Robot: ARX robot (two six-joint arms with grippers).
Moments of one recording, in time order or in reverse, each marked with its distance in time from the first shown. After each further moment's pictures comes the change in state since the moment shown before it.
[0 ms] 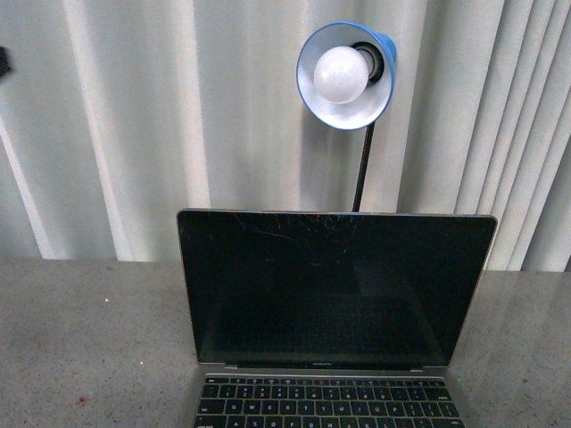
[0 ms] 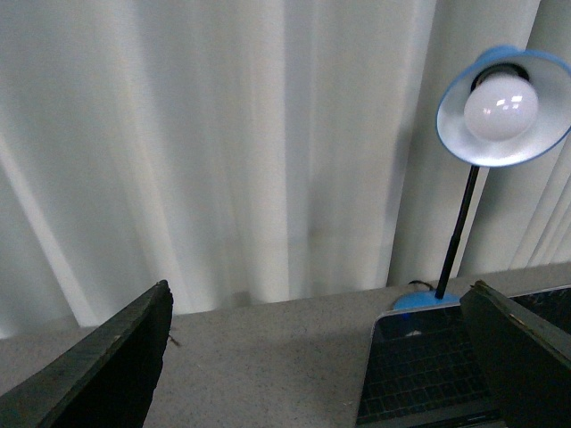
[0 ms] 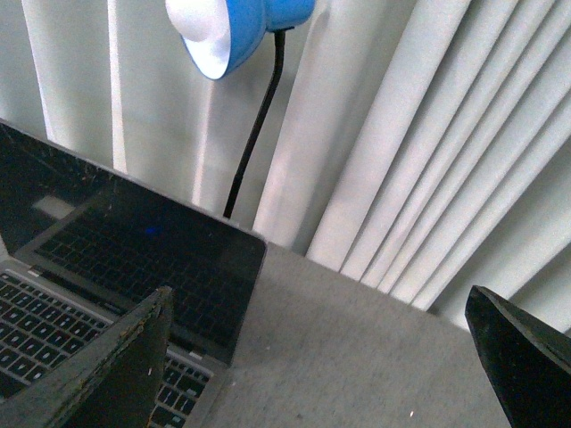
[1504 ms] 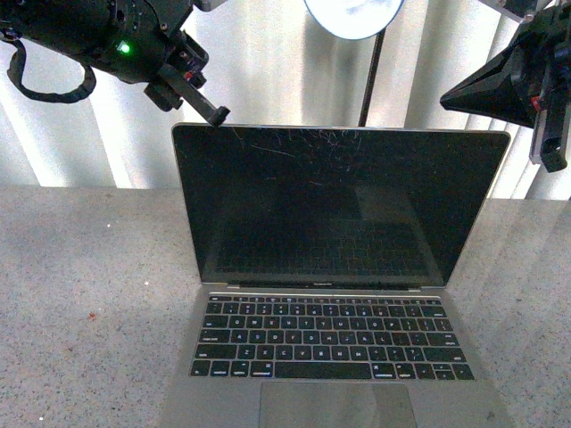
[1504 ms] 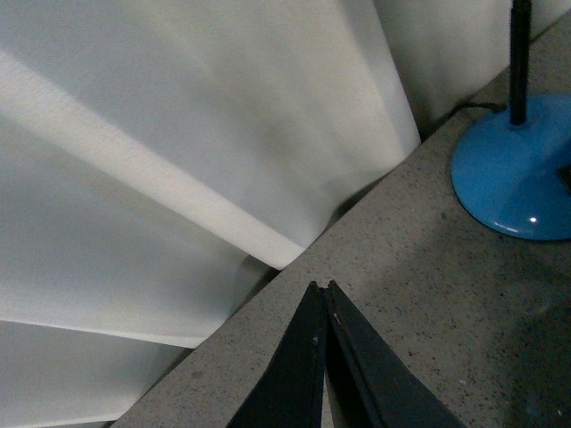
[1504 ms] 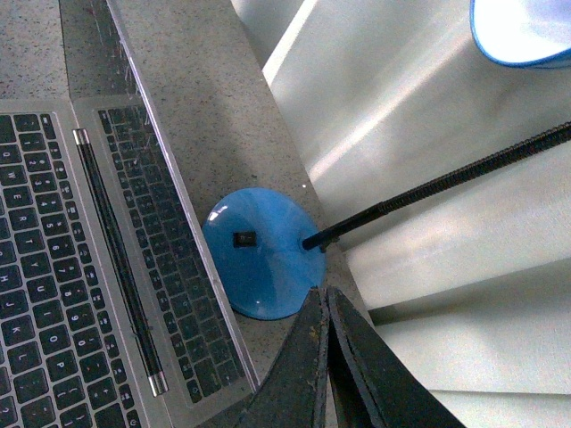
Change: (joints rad) left arm -0.079 0.835 0.828 -0.452 0.016 0.569; right arm 0.232 0.878 0.801 -0.426 -0.159 -0.700
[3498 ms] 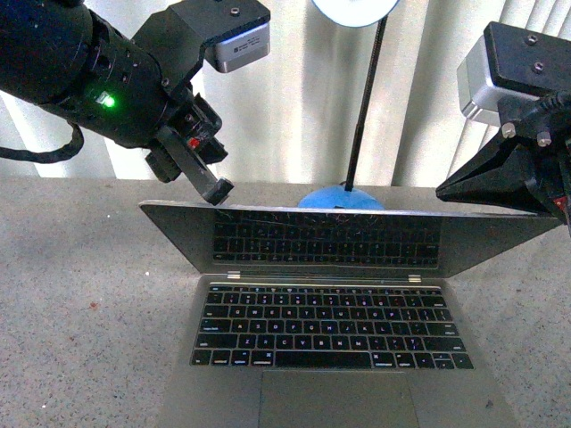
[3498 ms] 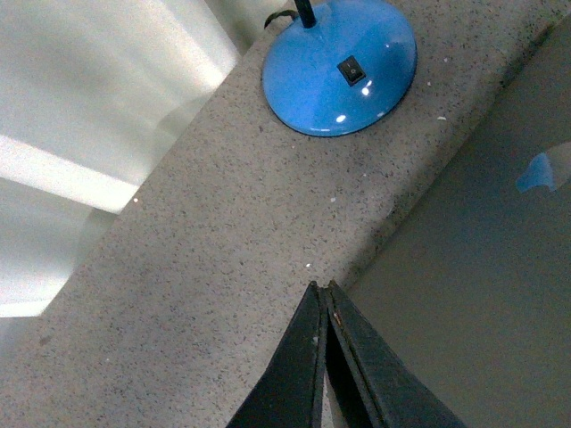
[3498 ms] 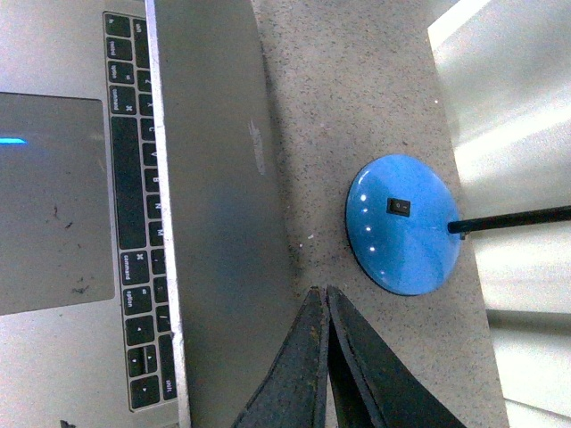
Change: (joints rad) left arm -0.058 -0.115 -0.174 -0.201 0.129 -0.004; right arm 0.056 -0.089 -0.175 -0.208 0.036 -0.275
